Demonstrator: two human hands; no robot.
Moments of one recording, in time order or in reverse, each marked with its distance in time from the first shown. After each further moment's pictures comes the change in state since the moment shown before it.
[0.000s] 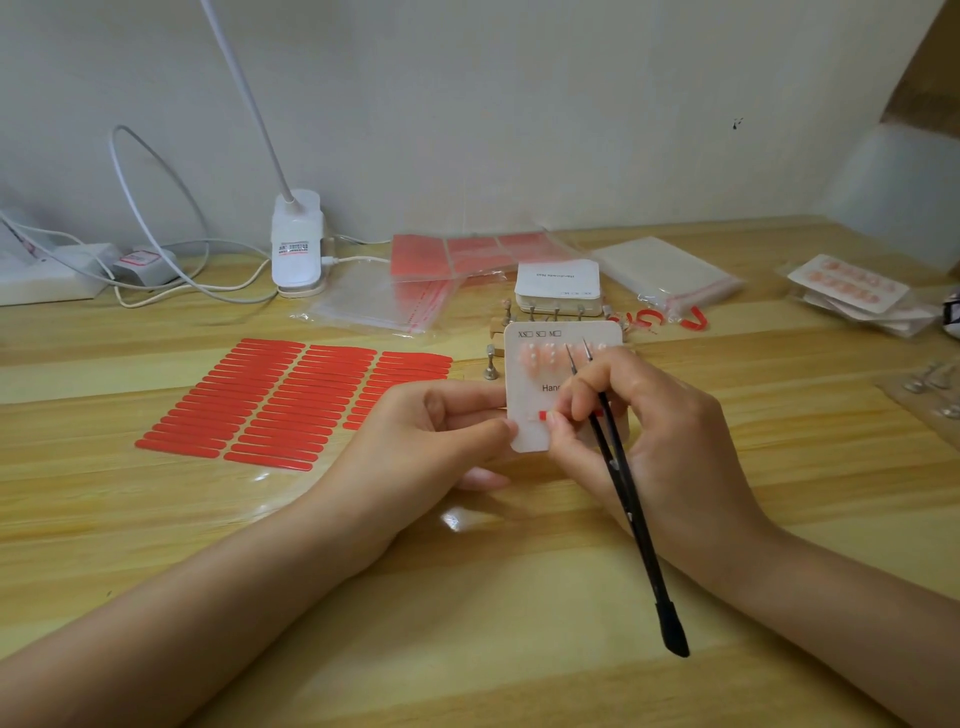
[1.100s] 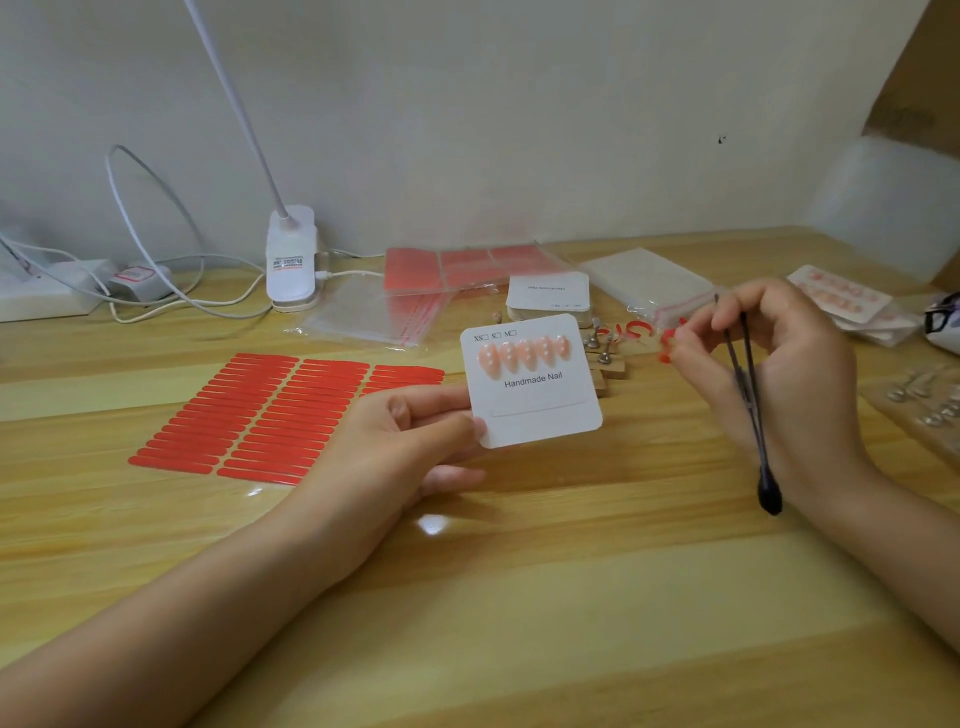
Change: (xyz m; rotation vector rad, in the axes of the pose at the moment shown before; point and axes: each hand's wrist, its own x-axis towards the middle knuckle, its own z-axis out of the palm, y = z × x) left_hand -0.001 0.007 -0.004 -0.155 0.047 -0.021; right_hand 0.020 0.040 -0.049 0.057 0.227 0.264
